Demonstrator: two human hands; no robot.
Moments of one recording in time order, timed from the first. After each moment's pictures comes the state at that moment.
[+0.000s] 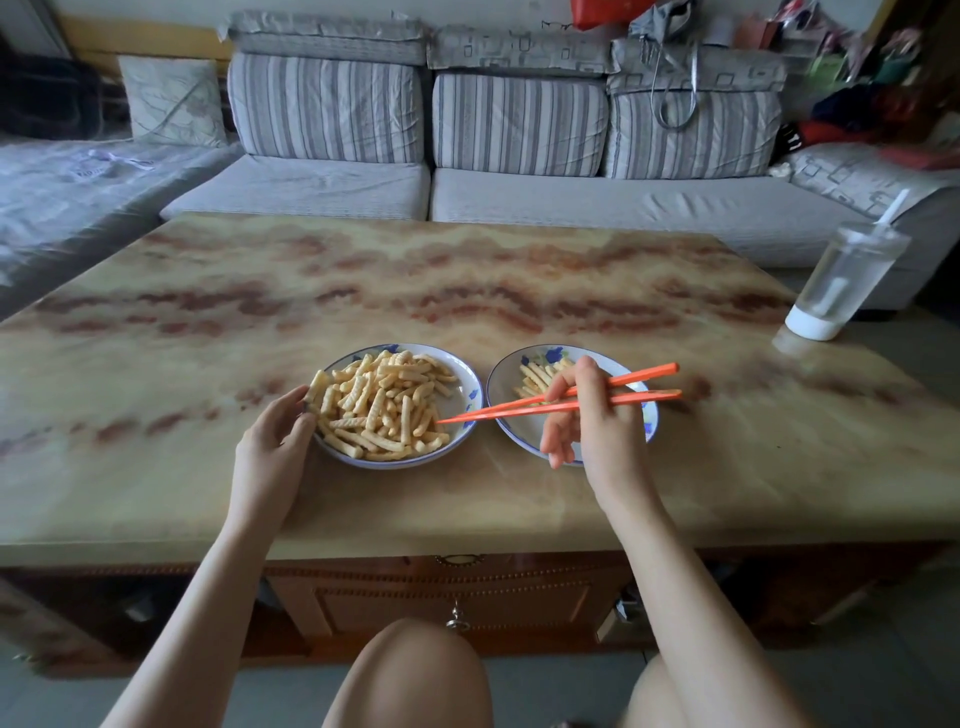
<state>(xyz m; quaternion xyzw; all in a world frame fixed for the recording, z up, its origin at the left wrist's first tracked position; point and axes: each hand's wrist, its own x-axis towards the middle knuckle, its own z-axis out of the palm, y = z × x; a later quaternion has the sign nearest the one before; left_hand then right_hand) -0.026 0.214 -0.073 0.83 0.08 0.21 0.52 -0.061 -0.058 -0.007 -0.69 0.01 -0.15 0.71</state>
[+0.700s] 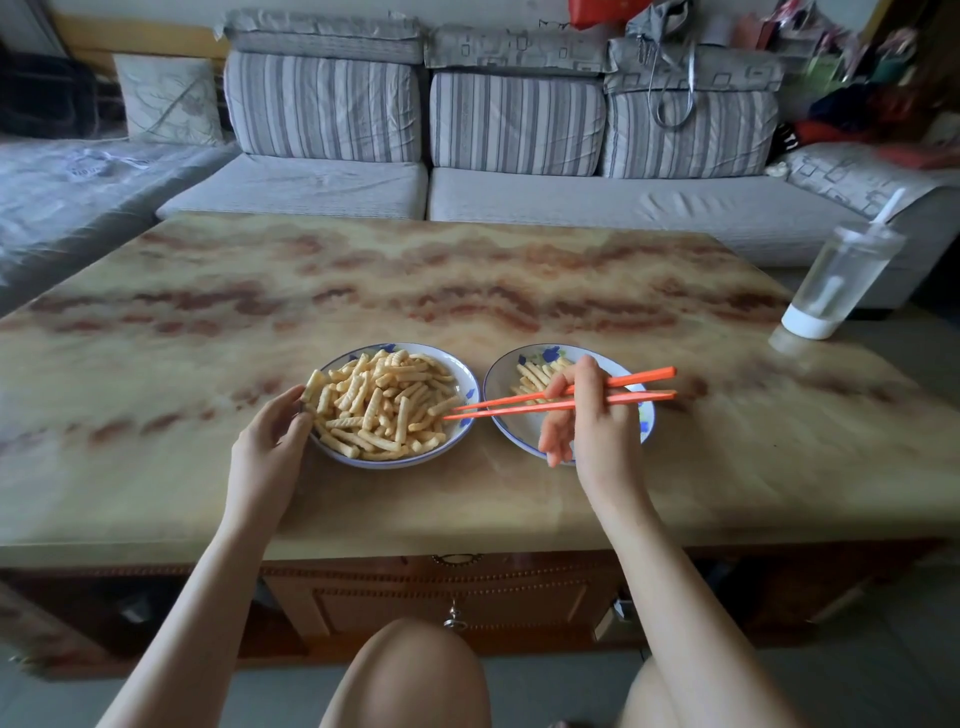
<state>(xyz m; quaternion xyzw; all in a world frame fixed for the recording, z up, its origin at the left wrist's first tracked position) -0.025 0.213 -0.074 0.83 0.08 0.21 0.52 -0.061 -0.057 -0.010 -0.69 0.03 -0.19 0.70</state>
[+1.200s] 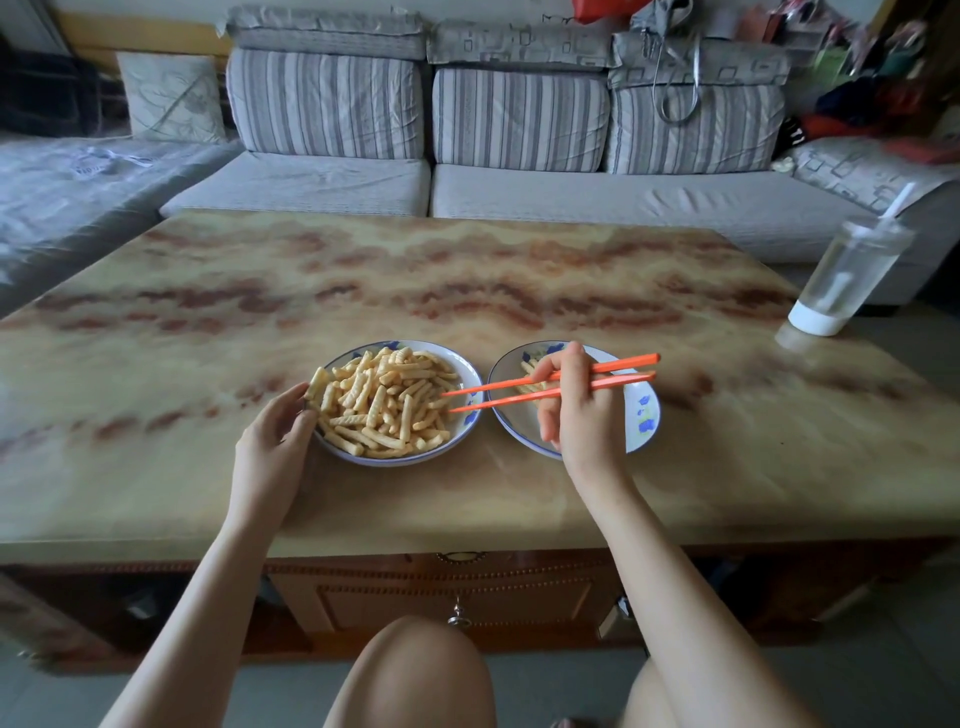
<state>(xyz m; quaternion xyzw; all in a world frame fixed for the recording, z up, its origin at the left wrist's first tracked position) -0.026 0.213 -0.073 0.83 0.08 0.21 0.52 -0.045 -0.046 -0.014 -0.71 0.00 -0.22 0.67</state>
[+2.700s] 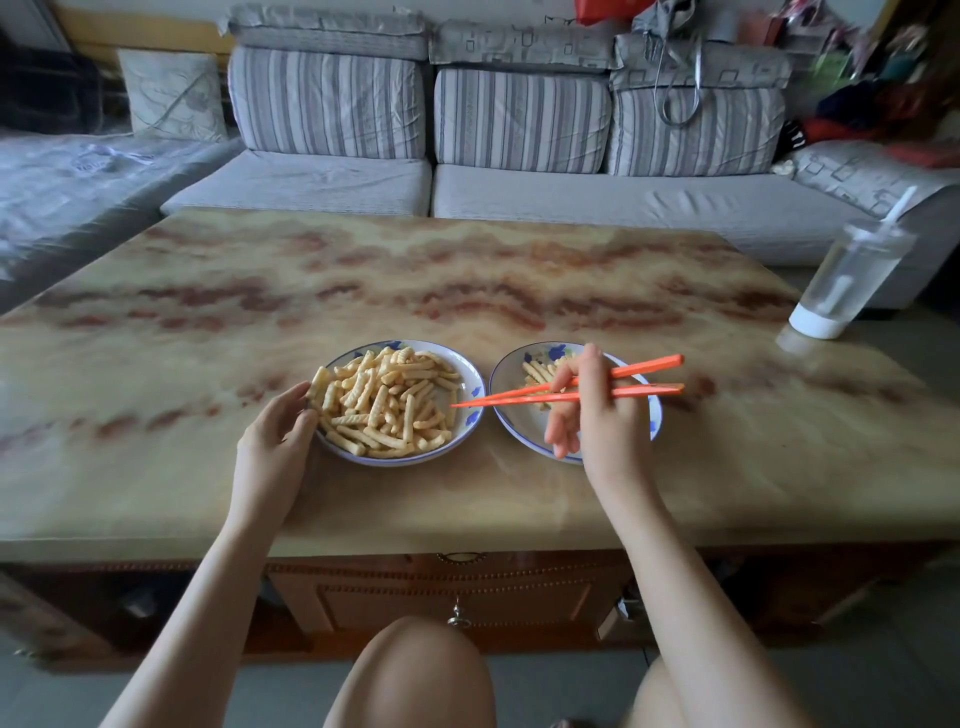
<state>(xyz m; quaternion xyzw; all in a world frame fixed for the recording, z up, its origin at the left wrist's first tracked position) -0.022 0.216 -0.077 0.83 0.07 0.21 0.51 -0.054 -0.055 -0.010 -0.69 -0.01 -0.22 0.69</state>
